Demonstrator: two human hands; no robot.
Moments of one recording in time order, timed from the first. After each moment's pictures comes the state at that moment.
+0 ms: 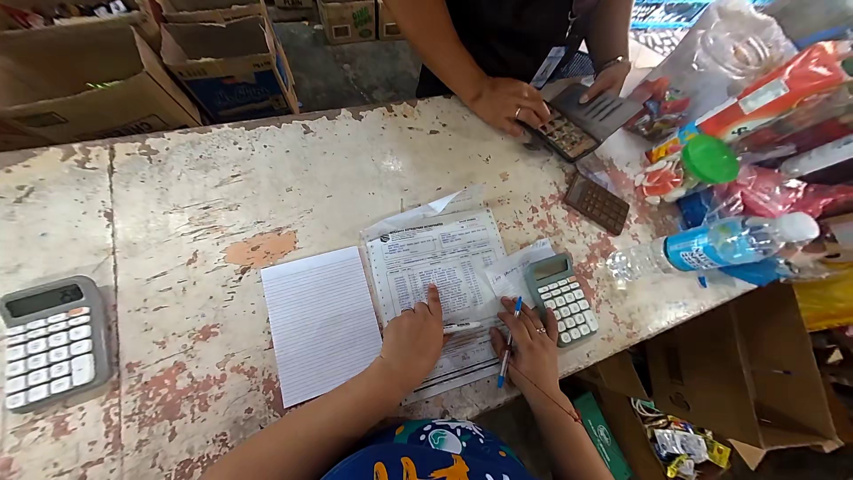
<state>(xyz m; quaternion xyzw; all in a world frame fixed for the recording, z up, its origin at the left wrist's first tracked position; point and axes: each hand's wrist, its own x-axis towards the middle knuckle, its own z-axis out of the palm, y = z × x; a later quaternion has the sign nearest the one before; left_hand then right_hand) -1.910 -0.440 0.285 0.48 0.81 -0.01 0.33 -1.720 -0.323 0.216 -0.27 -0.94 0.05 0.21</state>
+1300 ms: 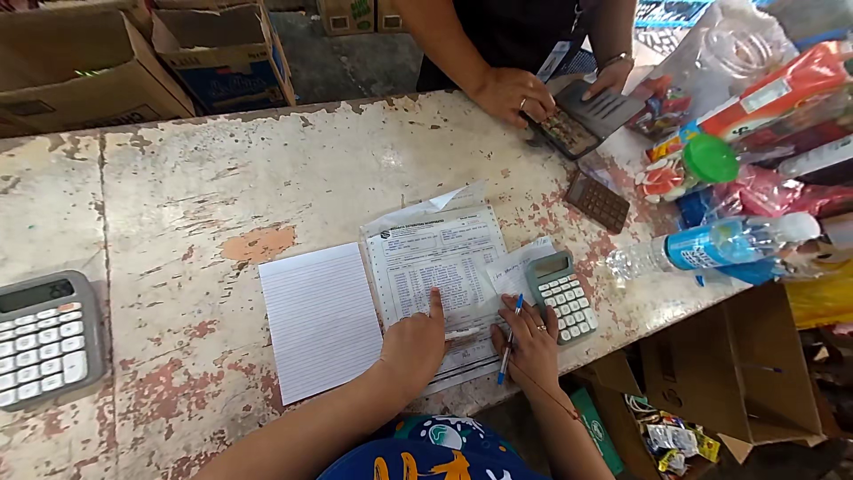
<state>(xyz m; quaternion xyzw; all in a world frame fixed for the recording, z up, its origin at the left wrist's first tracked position) -1.909 -0.444 0.297 0.47 0.79 -0.03 0.39 -1.720 -0.322 0.214 -0.26 -0.94 0.05 0.22</state>
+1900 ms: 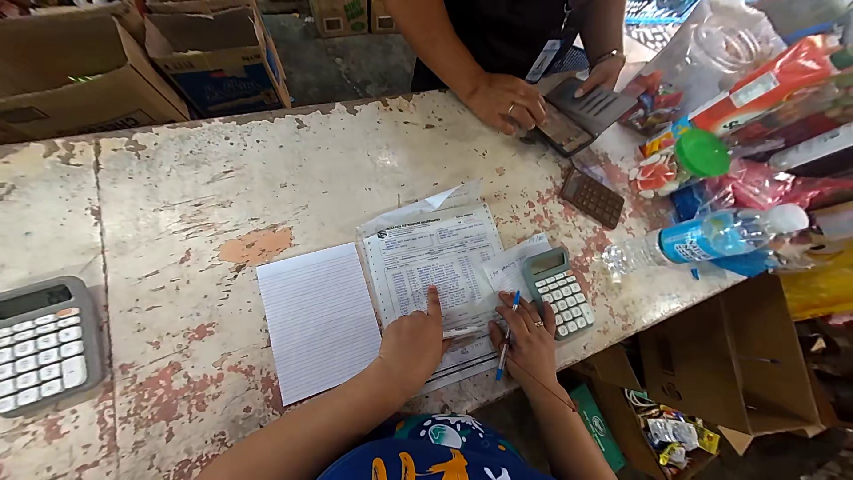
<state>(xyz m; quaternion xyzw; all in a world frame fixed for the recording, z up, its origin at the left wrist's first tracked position) -1.910 -0.444 0.297 0.47 0.79 -0.03 0.39 -1.721 -0.322 0.214 -0.26 -0.94 0.04 0.22</state>
